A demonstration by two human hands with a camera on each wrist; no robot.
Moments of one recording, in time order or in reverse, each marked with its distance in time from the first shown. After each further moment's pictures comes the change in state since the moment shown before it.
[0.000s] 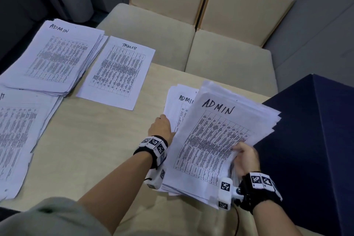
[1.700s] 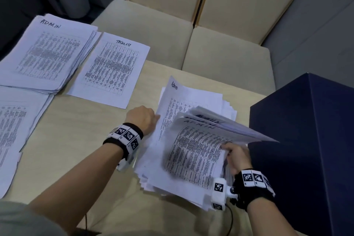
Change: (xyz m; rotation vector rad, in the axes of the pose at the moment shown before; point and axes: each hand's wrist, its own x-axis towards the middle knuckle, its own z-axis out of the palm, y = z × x) left_hand 0.014 -0.023 -0.050 0.315 0.086 0.165; right_hand 0.009 -0.002 0.003 -0.247 0.051 0.046
